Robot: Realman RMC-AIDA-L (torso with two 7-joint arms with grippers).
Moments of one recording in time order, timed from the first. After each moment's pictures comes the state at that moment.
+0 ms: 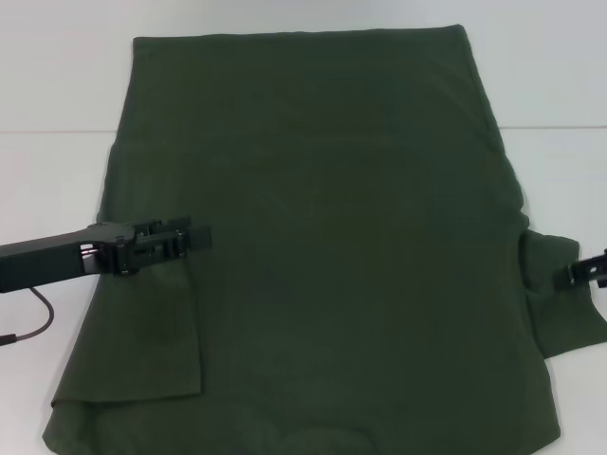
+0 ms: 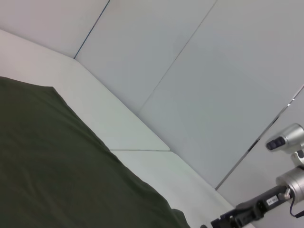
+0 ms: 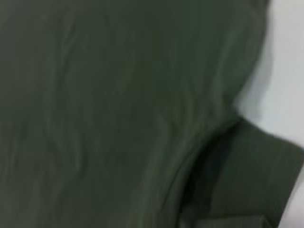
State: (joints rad) left arm -0.50 -2.10 0.45 0.82 2.06 1.73 -1.84; right arm 0.72 1.89 -0.67 -0.73 -2.61 -1.45 2.39
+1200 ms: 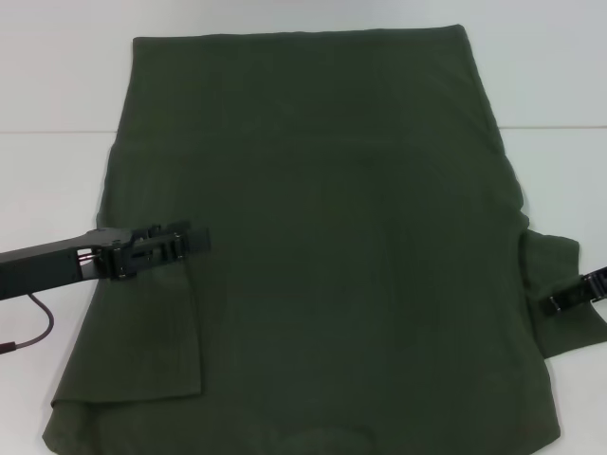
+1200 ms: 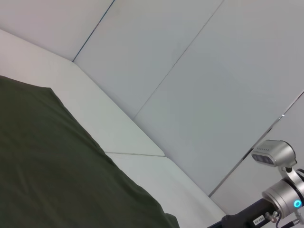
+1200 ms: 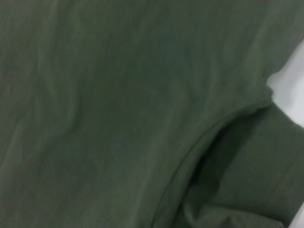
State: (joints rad) left arm -0.48 -2.10 0.45 0.81 2.03 1.74 -1.85; right arm 0.73 1.94 -0.84 -0.77 -2.67 -1.41 2.34
